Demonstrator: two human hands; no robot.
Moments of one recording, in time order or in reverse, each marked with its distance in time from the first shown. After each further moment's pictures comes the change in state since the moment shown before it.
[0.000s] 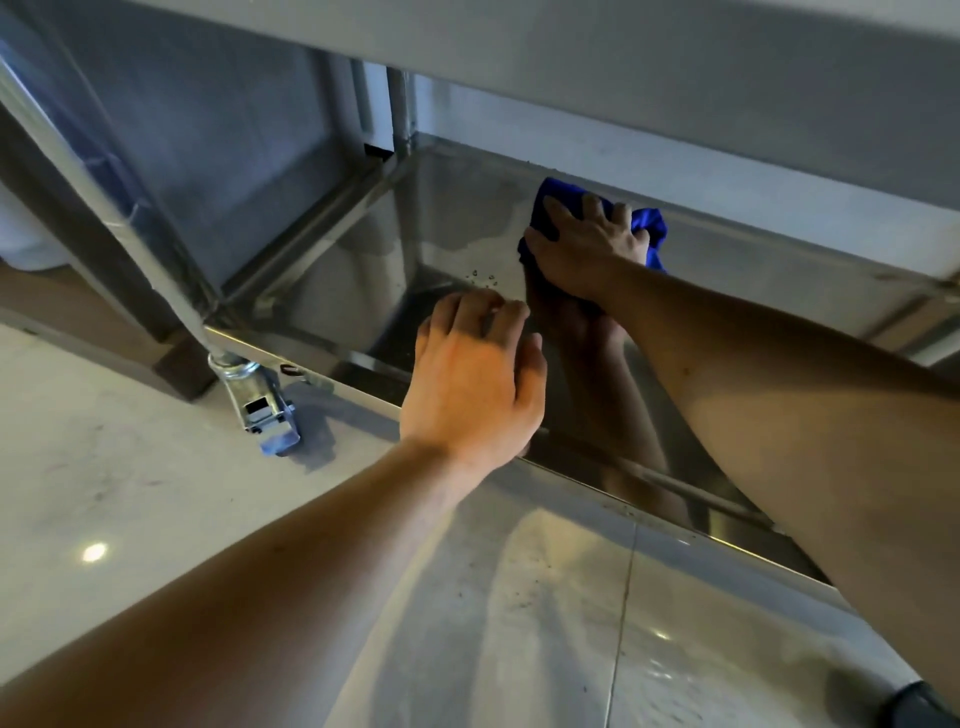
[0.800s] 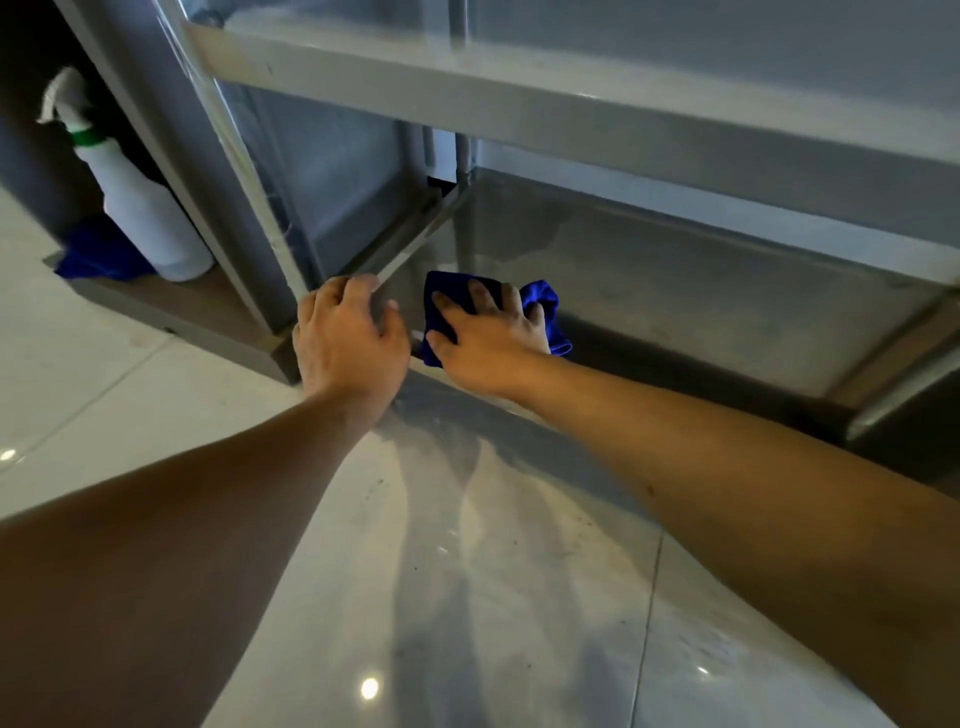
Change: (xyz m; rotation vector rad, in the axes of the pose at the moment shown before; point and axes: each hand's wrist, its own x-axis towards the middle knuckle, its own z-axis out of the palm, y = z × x) left_hand -0.021 -0.098 -0.098 0.077 0.165 -0.416; right_hand -0.151 -0.127 -0.006 0.077 -0.129 -0.371
